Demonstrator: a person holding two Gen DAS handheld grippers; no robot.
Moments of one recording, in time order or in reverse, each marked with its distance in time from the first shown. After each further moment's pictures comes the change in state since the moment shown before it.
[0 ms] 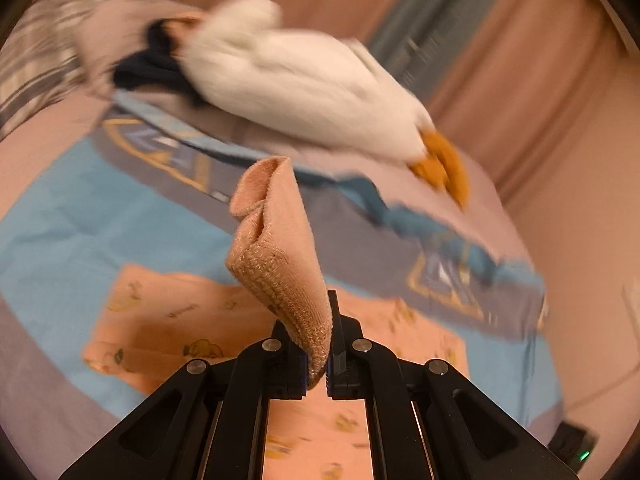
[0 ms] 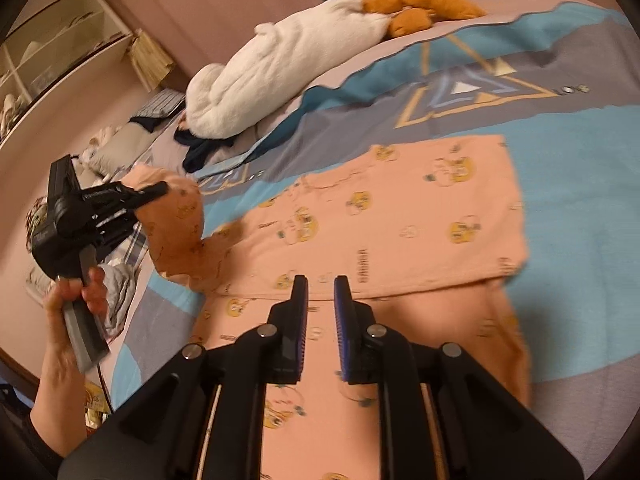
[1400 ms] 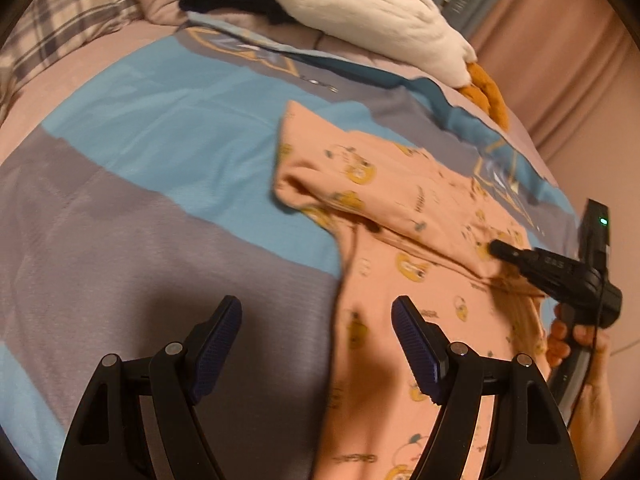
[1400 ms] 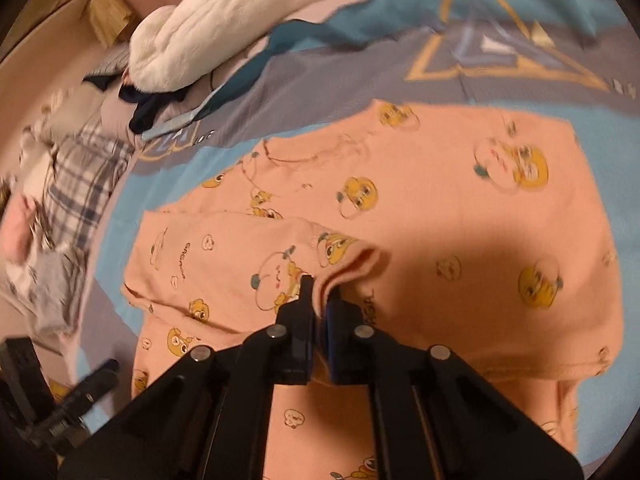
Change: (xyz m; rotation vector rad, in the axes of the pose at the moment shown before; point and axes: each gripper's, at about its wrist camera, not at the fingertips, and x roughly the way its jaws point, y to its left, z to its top) left arm -0.039 0.096 -0.113 -0.034 0.130 0.114; right arm 0.111 0.015 0.035 -0.051 0.190 -0.152
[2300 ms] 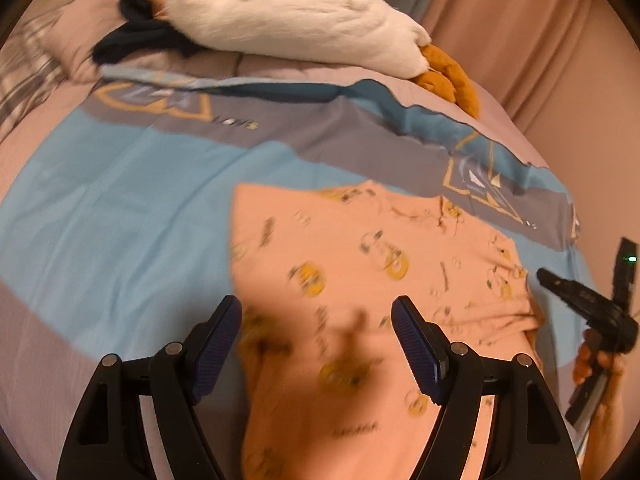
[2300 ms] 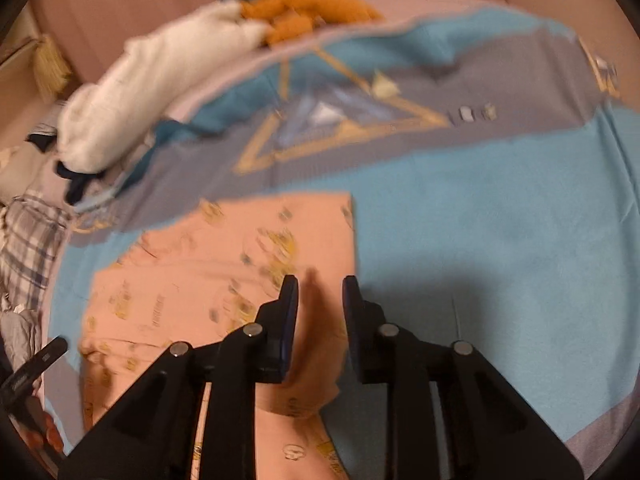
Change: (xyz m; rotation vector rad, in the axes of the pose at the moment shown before) left arm 0.049 -0.072 0.067 0.208 0.001 -0.048; right arm -0.079 -0.106 0.018 0.107 -0.199 -0.207
